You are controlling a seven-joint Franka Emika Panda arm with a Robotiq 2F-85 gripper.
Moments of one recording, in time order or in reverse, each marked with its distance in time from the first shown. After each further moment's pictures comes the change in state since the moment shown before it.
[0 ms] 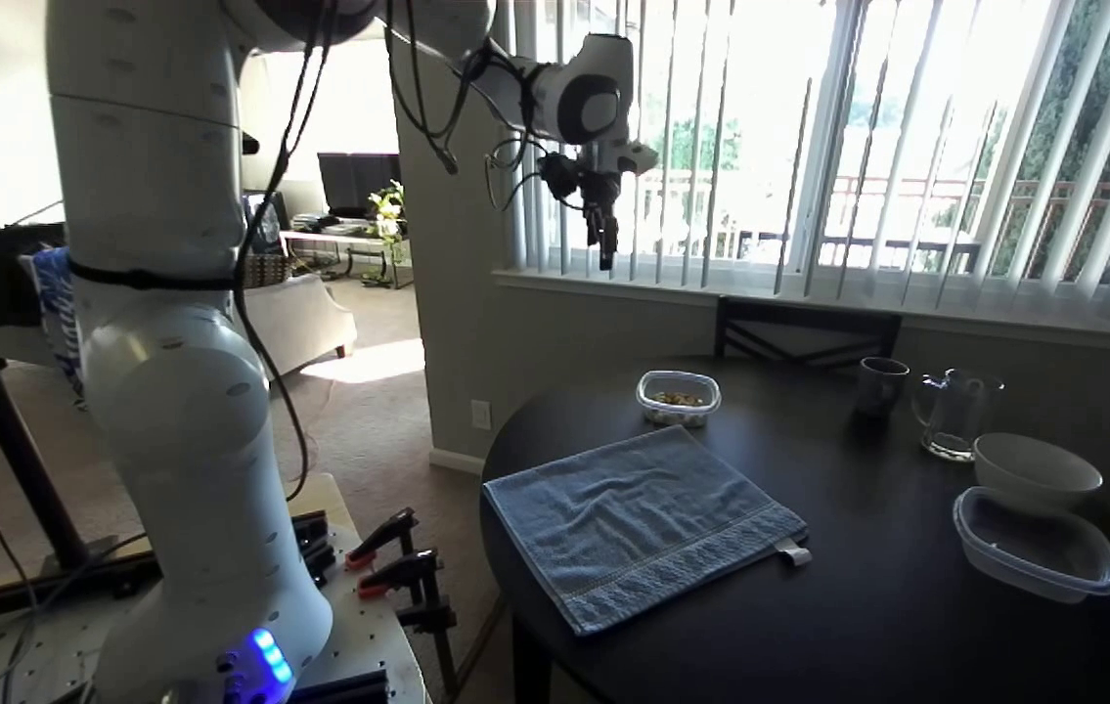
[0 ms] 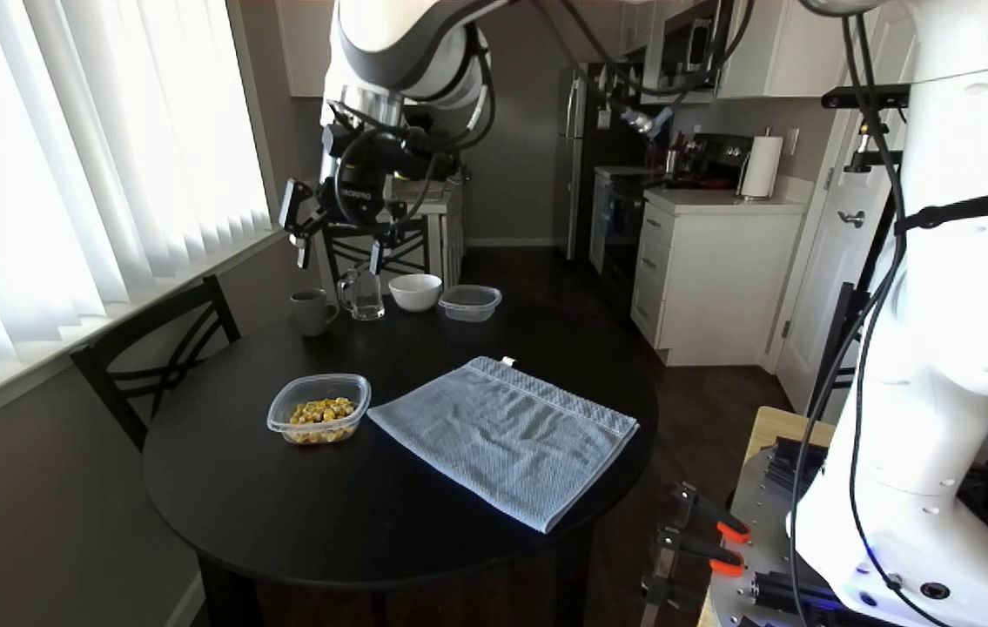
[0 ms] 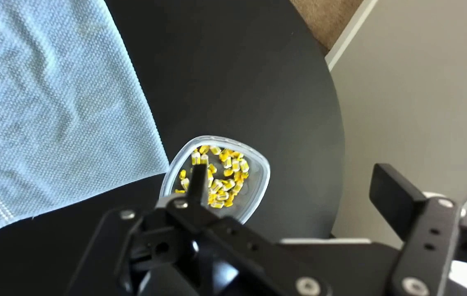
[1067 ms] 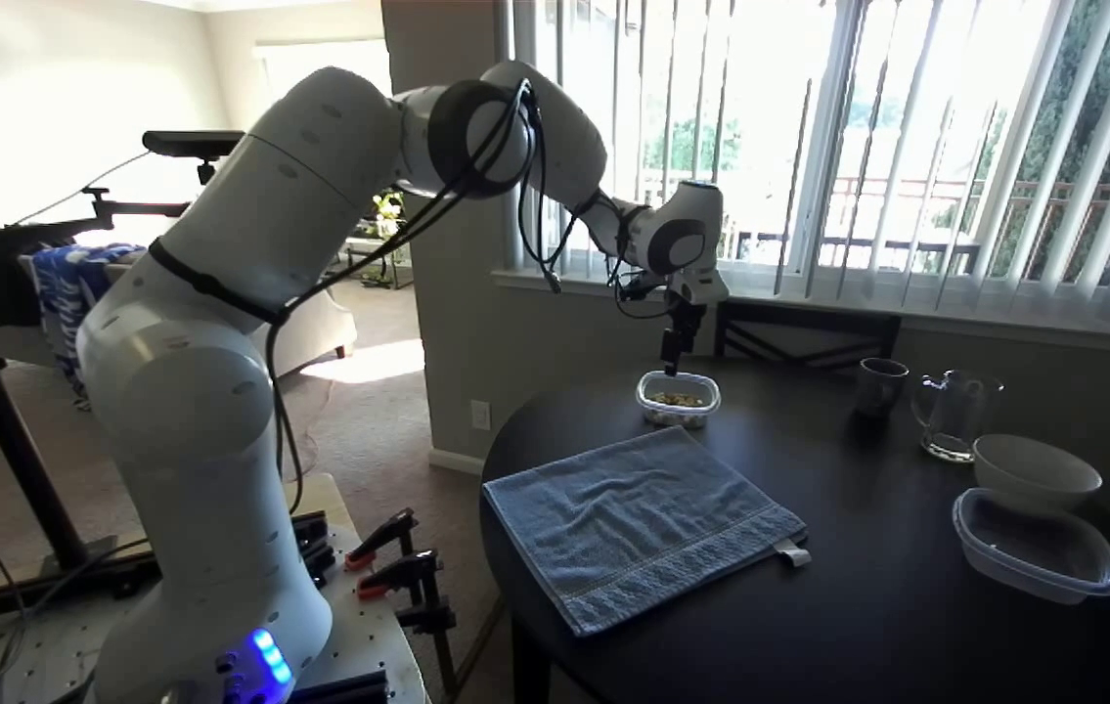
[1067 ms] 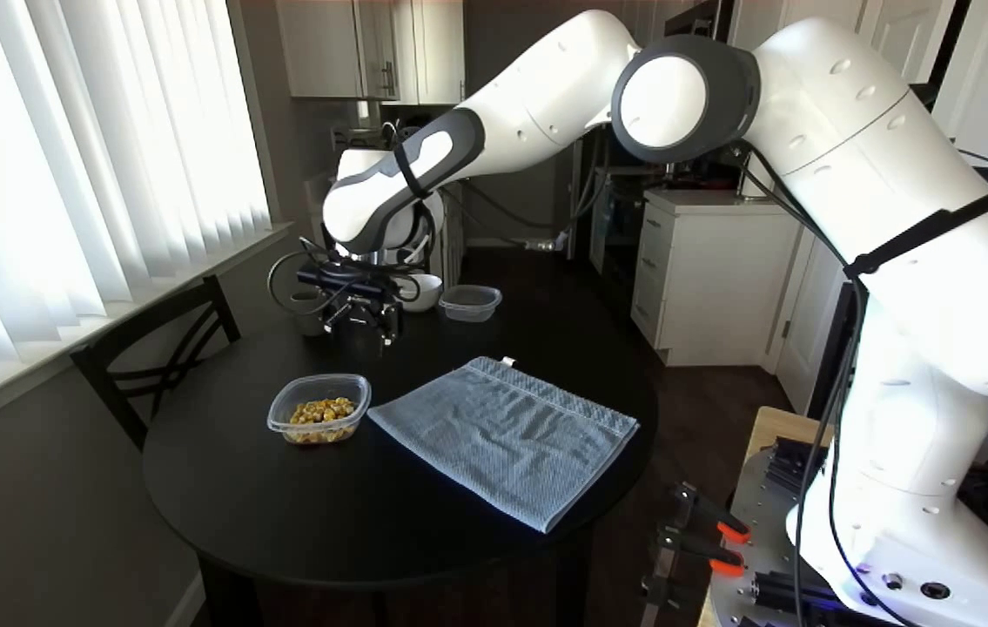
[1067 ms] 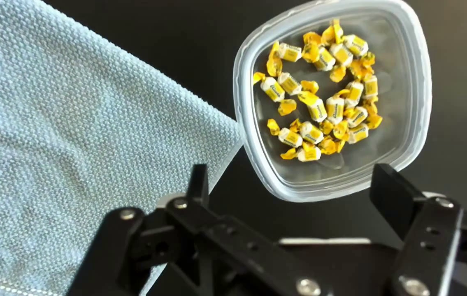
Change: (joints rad) arm 0.032 0.573 -0.212 0.404 0.016 0.087 0.570
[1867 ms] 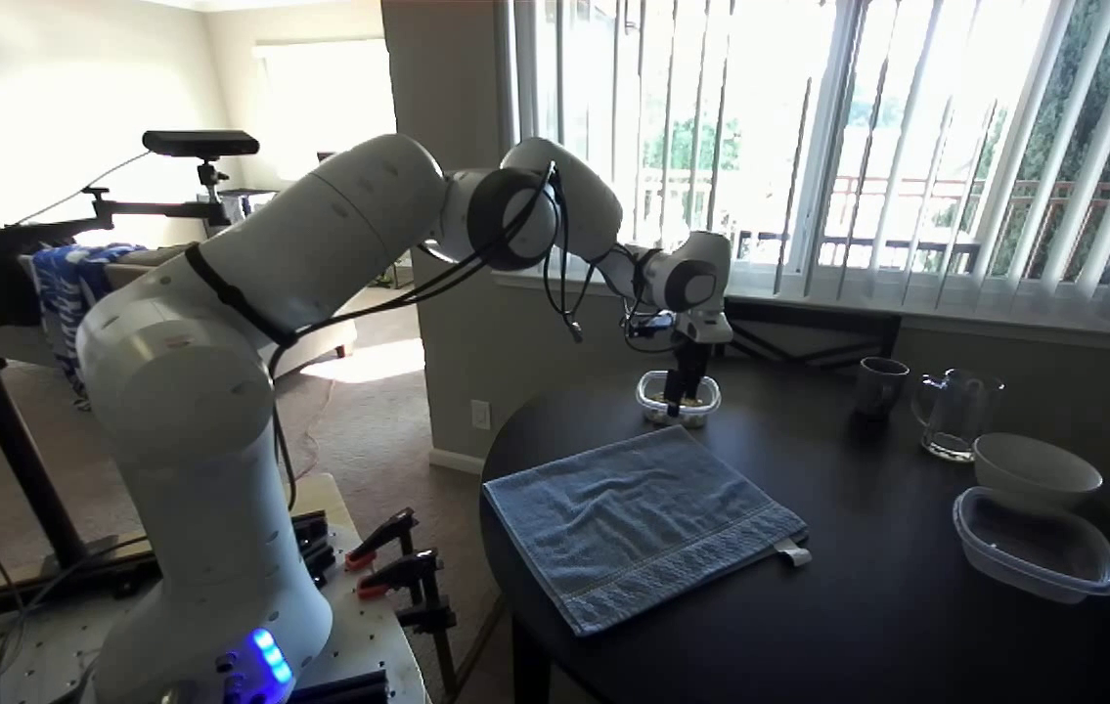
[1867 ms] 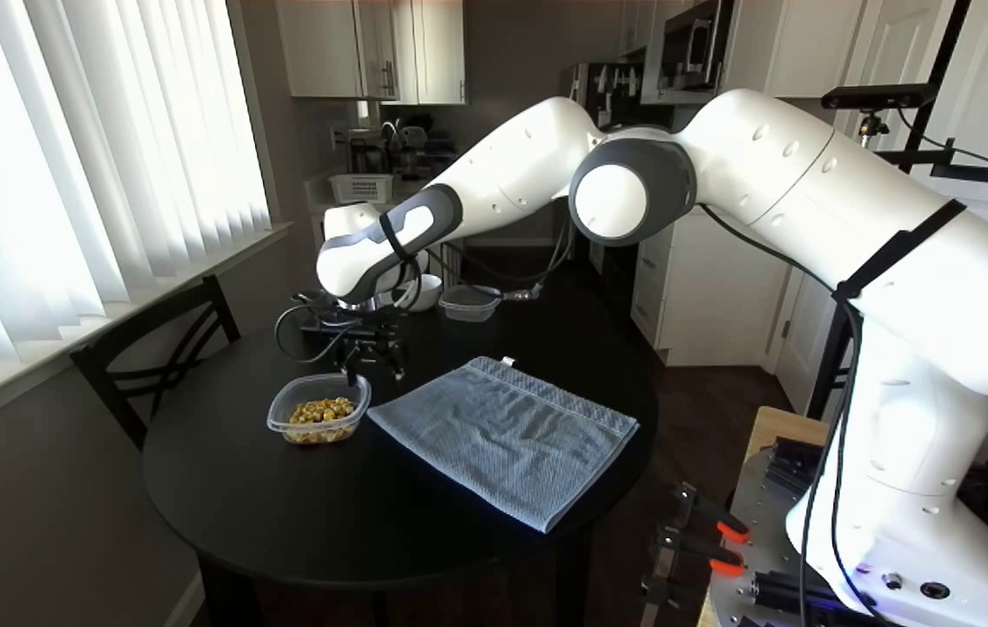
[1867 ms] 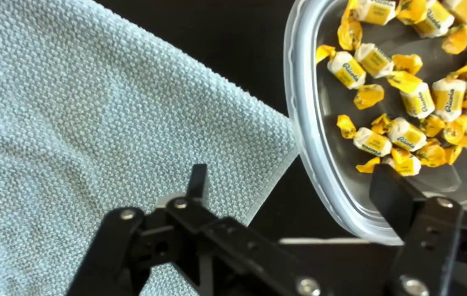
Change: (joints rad) arm 0.001 0.270 -0.030 0.295 -0.074 -0.193 0.108
